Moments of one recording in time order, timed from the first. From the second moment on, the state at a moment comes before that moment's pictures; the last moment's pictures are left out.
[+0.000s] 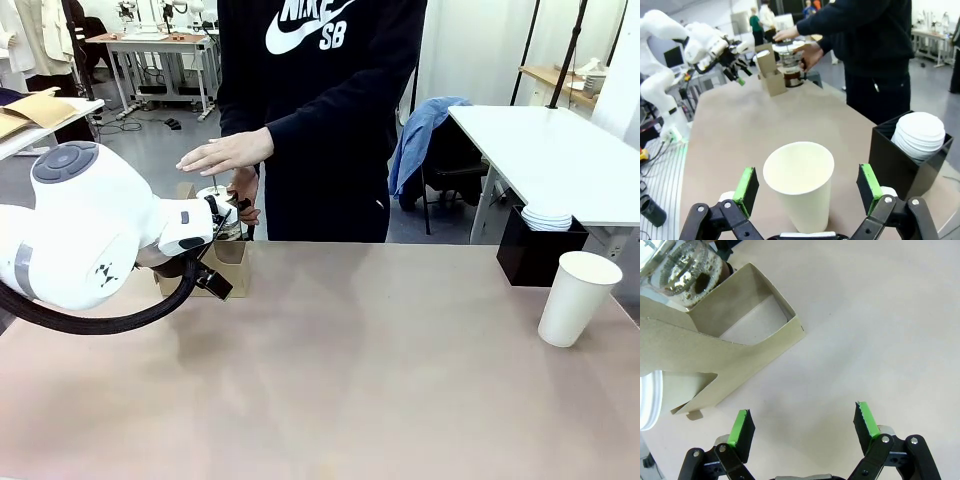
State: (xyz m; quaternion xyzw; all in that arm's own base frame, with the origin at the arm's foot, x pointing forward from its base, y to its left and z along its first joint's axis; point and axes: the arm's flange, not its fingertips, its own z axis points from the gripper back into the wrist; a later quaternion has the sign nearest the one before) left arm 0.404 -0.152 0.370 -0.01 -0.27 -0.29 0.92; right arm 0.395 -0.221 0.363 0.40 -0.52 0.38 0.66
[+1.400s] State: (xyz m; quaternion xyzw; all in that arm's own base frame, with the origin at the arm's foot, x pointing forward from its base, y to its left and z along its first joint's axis) left arm 0.404 -0.152 0.370 -0.01 -0.27 -0.29 0.92; right arm 0.379 -0.222 0.254 0.40 -0.61 0.35 0.59
